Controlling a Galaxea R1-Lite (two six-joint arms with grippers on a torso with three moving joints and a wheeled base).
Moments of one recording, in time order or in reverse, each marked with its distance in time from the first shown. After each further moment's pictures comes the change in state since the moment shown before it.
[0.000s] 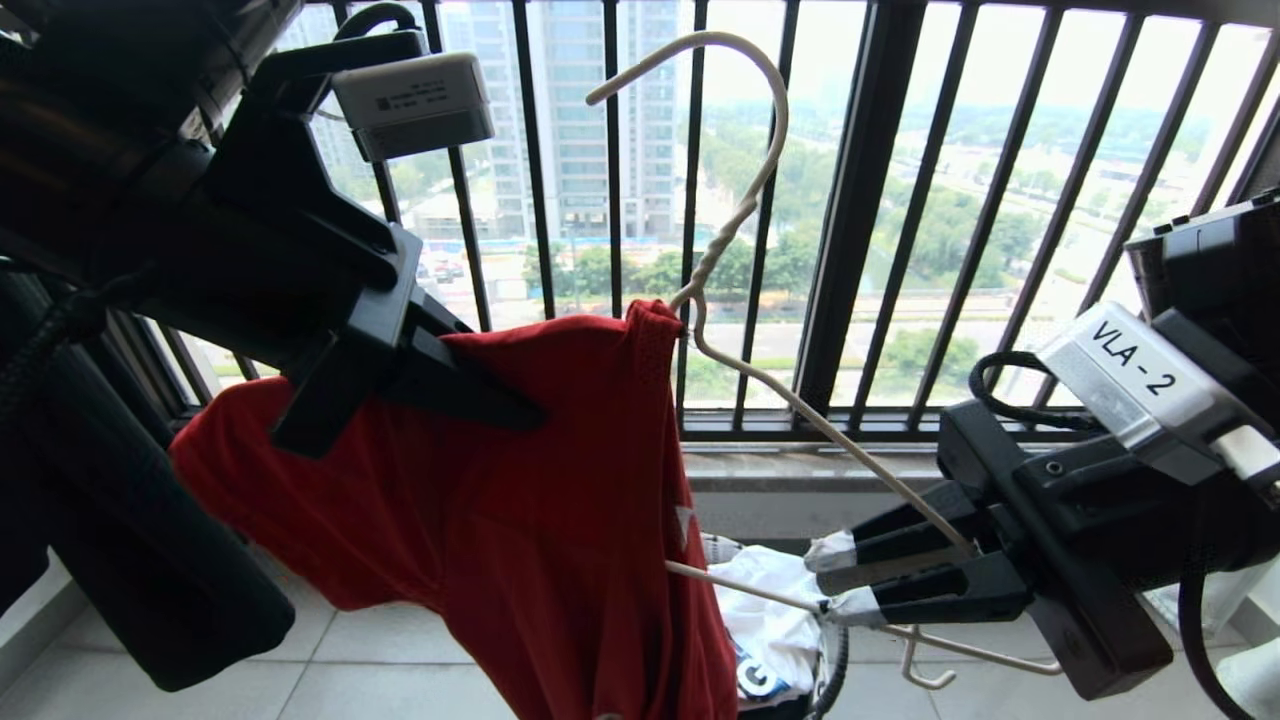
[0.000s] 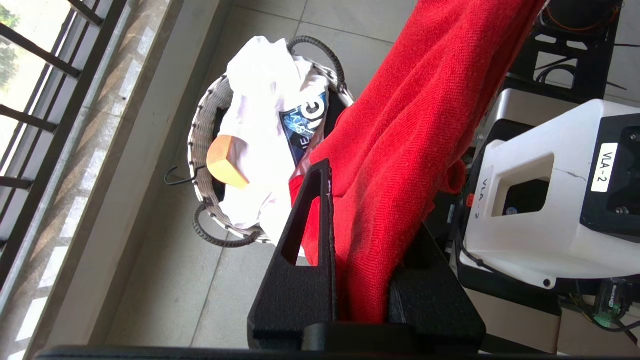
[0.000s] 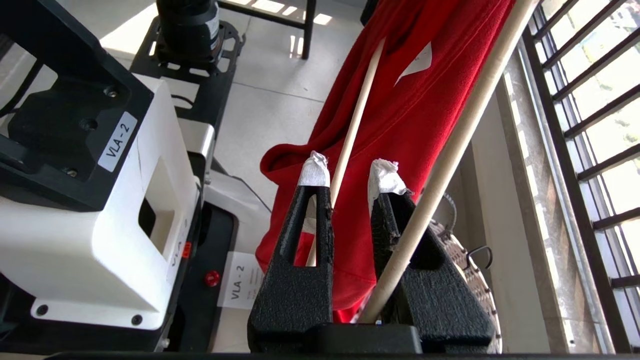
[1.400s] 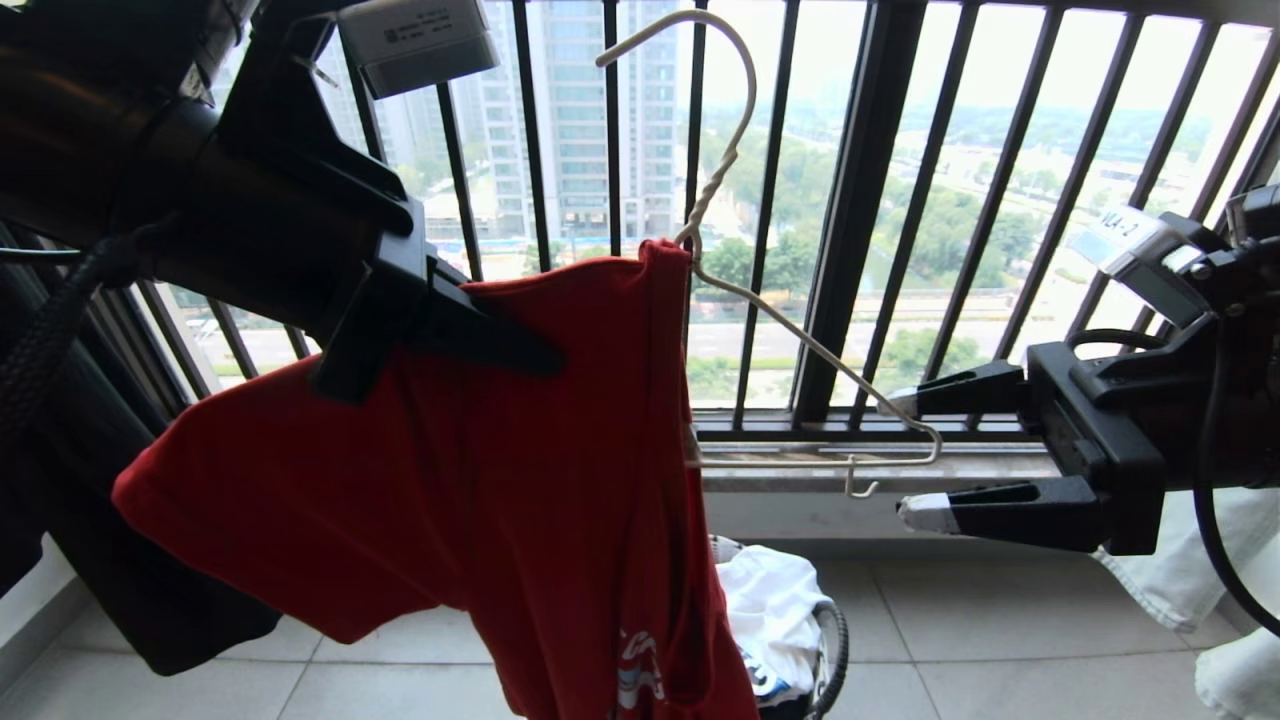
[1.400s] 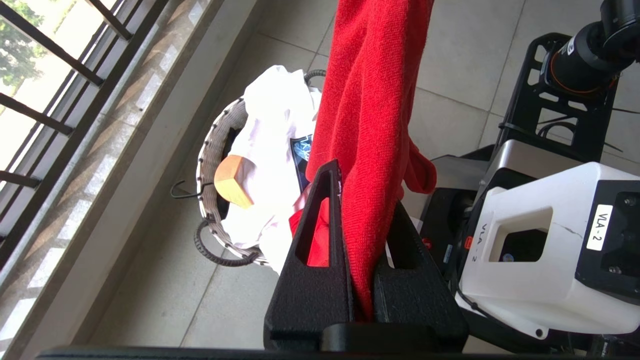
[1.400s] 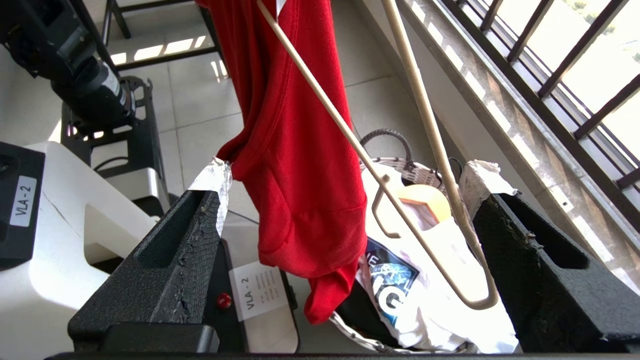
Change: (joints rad) left arm 0.001 -0.003 -0.007 -0.105 0.015 -0.137; right arm -0.280 -0.023 -0.003 -0.041 -0.002 0.314
